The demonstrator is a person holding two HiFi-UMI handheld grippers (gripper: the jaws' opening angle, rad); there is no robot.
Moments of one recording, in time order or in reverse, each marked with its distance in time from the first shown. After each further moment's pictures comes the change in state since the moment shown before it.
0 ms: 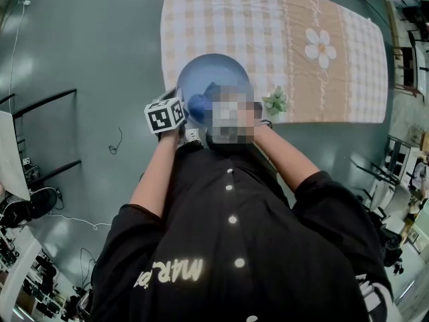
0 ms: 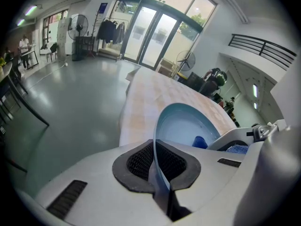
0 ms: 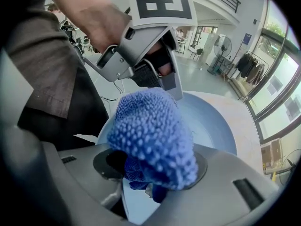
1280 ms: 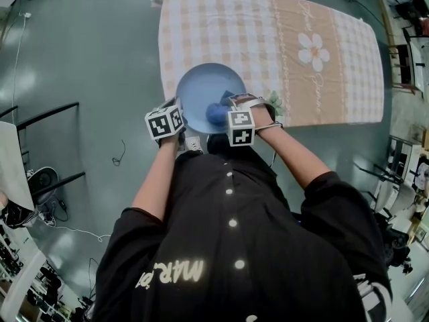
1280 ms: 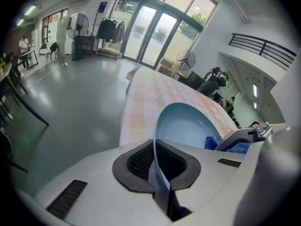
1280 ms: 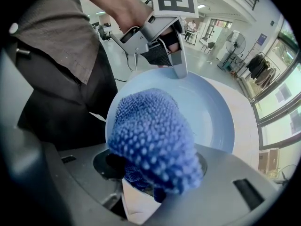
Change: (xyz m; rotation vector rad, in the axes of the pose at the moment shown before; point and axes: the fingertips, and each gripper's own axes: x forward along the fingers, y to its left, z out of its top) left arm -0.001 -0.001 0.001 0.002 0.007 -0.003; right arm -0.025 0.011 -0.058 -0.101 0.123 0.060
